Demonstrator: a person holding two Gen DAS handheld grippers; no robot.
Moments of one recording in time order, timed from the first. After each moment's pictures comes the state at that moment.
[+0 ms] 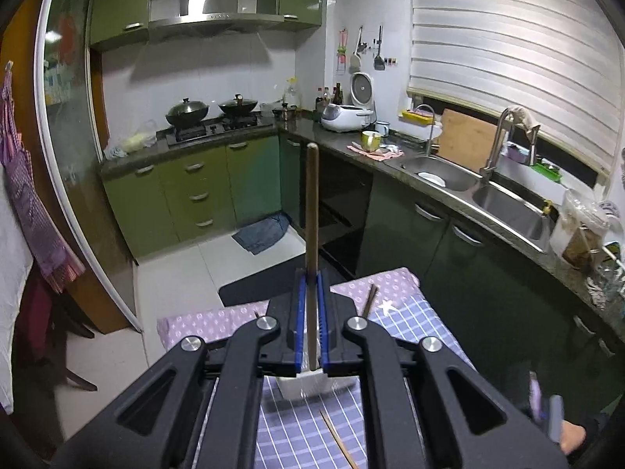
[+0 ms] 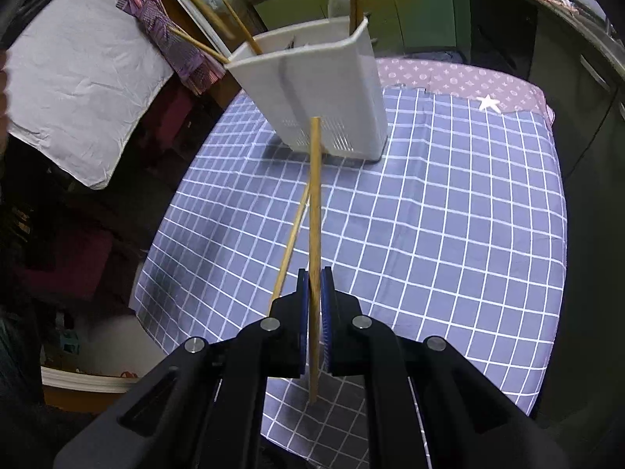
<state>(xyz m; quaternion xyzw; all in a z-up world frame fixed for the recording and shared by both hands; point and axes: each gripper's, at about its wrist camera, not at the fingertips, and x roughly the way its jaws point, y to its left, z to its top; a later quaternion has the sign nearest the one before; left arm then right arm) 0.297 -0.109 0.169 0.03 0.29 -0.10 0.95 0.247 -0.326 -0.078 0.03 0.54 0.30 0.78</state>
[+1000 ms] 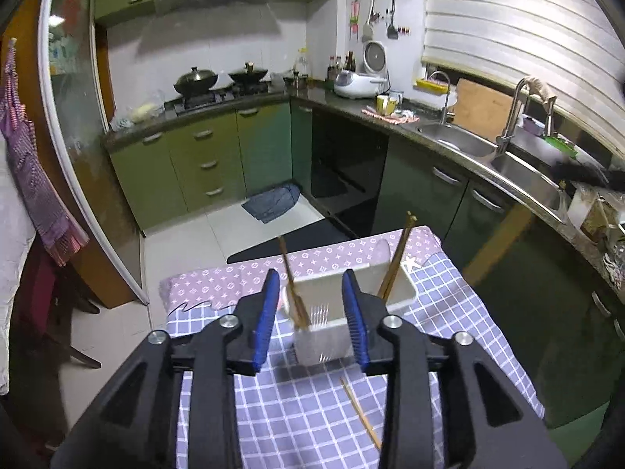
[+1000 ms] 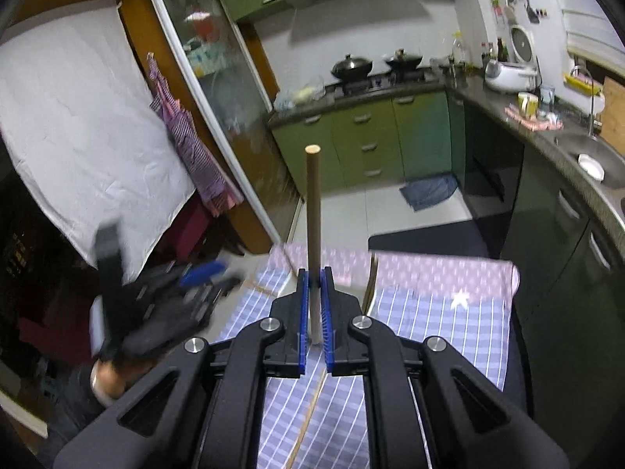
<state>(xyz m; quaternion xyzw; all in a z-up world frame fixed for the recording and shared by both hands) 0.277 -0.084 0.096 0.03 0.33 -0.08 0.94 0.312 -0.336 0.137 0.07 0.35 0.29 0.89</state>
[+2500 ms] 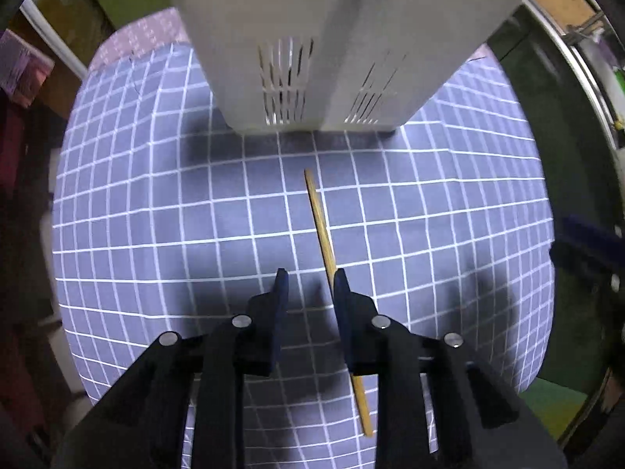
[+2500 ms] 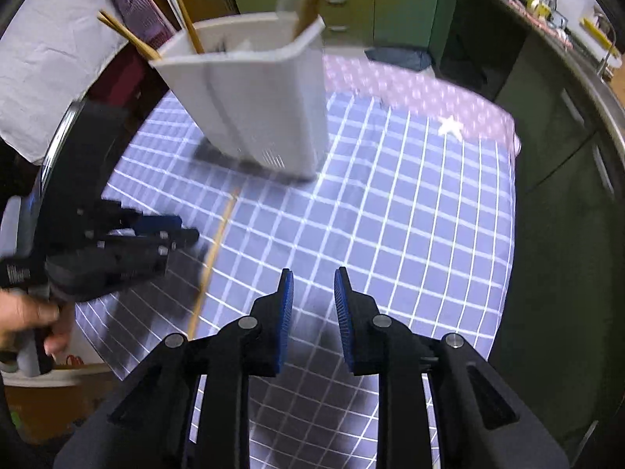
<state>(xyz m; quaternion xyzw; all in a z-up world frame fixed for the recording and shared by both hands) 0.305 -0.133 -0.116 -0.02 0.67 -0.04 0.75 0.302 -0.321 -0.097 -0.08 0.57 0.22 0.78</state>
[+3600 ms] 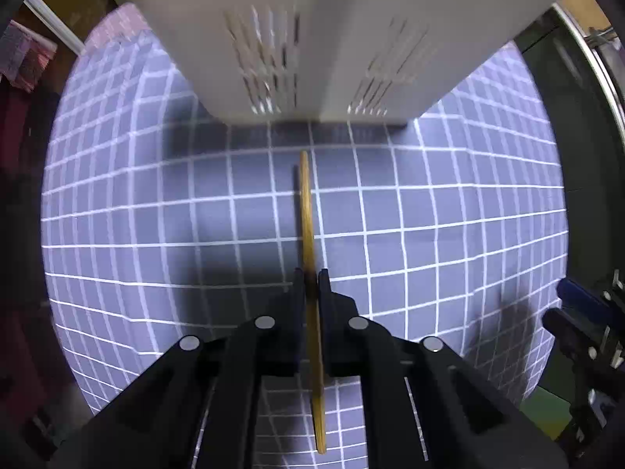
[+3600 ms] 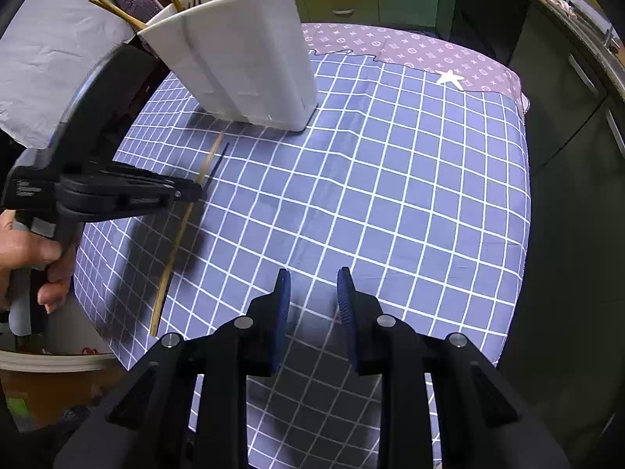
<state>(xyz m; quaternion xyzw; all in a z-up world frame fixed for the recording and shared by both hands) 0.331 -0.141 -0.136 -0.02 0.68 -0.02 0.73 0.289 -0.350 -0.122 -0.05 0.59 0.25 0.77</state>
